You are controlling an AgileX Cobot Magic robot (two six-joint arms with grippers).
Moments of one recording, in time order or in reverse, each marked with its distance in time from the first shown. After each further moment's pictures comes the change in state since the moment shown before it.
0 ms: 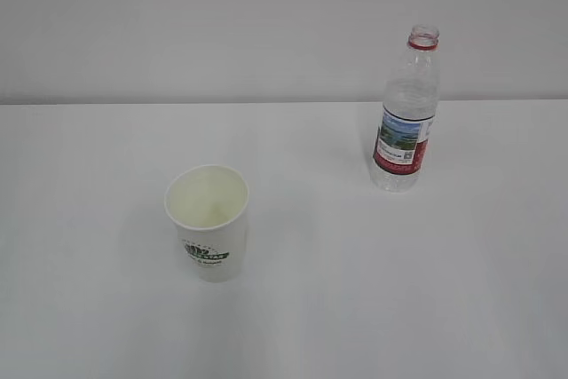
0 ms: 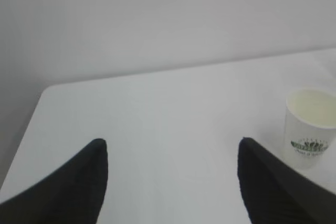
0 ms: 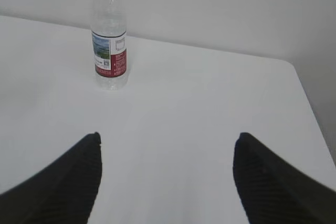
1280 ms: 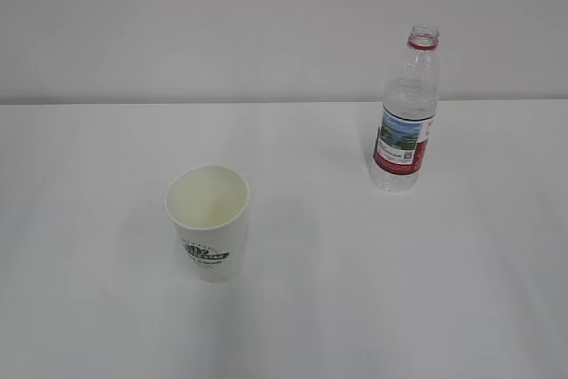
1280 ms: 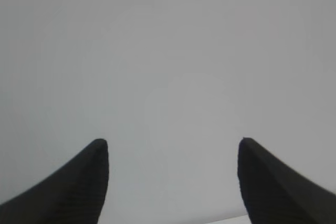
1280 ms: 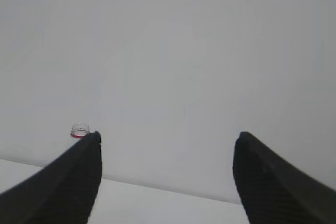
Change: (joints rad) left arm 0.000 0.305 0.000 0.086 -0.767 0.000; right arm 0.000 0.029 0.040 -0.087 -0.566 0.000
